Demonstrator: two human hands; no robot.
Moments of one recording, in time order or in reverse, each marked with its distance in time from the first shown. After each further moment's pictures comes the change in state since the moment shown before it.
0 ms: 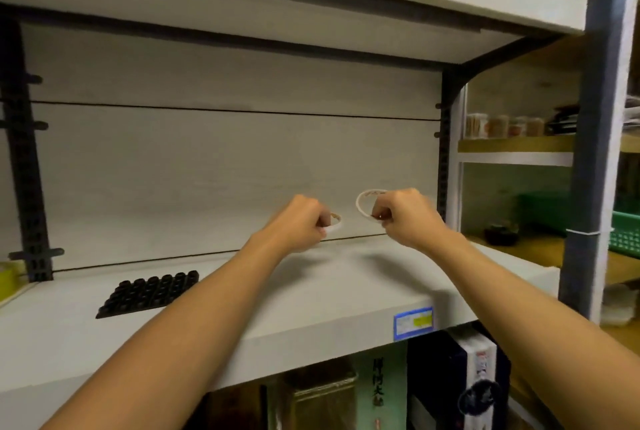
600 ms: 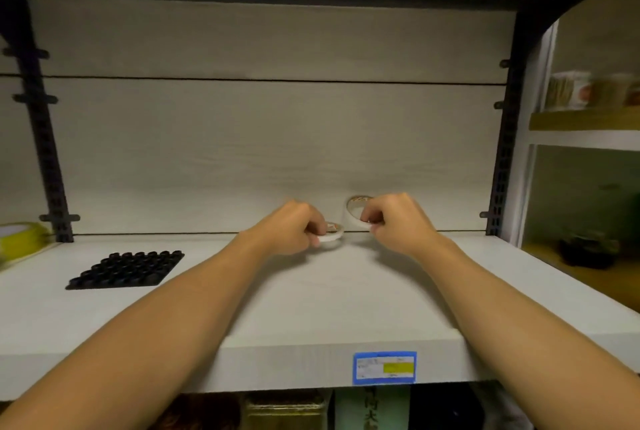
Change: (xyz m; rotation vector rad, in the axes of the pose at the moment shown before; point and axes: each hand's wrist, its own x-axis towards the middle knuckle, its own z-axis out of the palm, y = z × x) left_hand 0.036 -0.019 0.058 0.044 -0.114 -0.168; right_hand 0.065 0.062 0.103 0.345 -0.113 -0.175
